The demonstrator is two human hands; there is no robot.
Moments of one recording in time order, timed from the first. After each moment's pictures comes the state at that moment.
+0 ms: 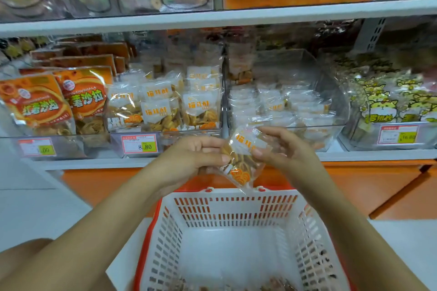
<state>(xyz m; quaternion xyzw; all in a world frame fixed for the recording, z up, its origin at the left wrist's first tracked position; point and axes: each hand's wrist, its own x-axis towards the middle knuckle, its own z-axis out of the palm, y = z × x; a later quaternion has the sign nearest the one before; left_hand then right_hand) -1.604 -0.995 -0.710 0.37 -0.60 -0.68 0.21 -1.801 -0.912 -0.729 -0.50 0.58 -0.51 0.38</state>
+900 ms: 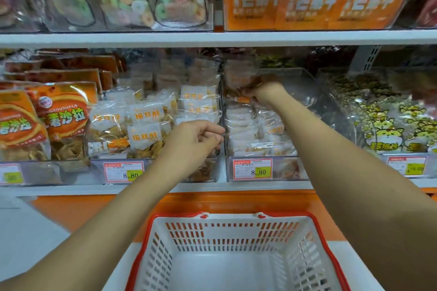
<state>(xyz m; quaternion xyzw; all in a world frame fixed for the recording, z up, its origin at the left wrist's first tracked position) -1.639 -1.053 -0.693 0.45 -0.73 -0.42 0.32 -1.870 -1.147 -0.684 -0.51 0.73 -0.38 0.24</state>
